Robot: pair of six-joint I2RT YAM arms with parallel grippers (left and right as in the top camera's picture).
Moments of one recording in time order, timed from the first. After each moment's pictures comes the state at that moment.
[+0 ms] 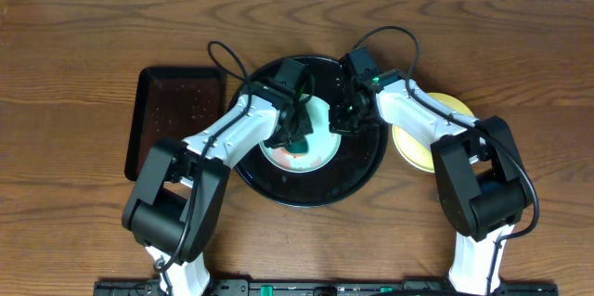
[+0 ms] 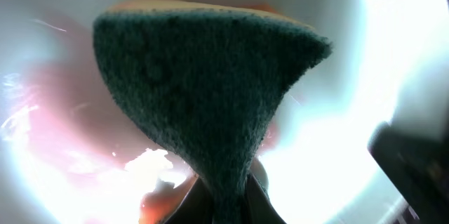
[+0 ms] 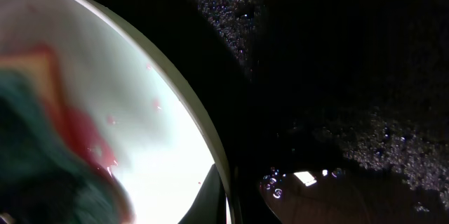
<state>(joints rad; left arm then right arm) -0.49 1.90 1.21 -0.65 0.16 -0.74 0.45 2.05 1.35 -0.66 -0.28 0.49</state>
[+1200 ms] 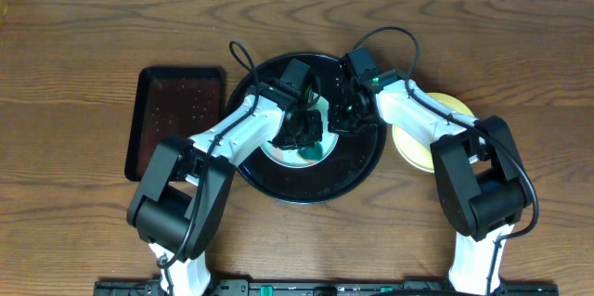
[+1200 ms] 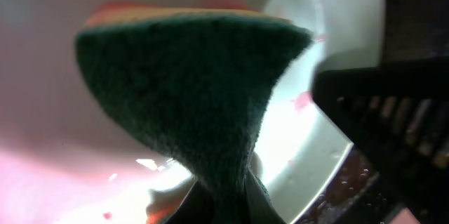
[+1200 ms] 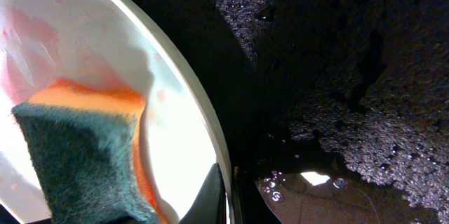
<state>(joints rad) -0.50 1.92 1.22 -0.63 0.31 -0.56 0.45 2.05 1.35 -0.65 -0.30 0.51</state>
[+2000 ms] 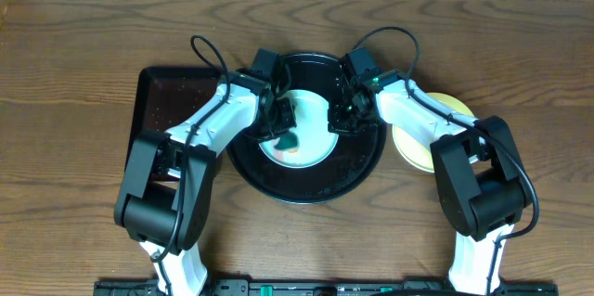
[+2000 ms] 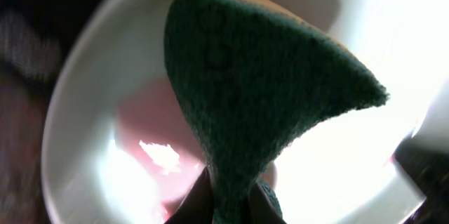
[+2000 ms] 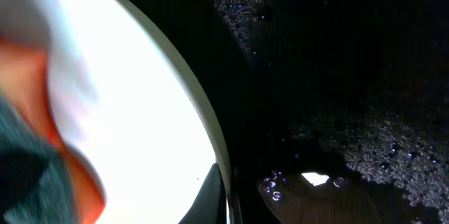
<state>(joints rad) -0.35 1.92 1.23 -0.74 0.24 -0.60 0.45 2.05 1.35 -0.65 -0.30 0.51</state>
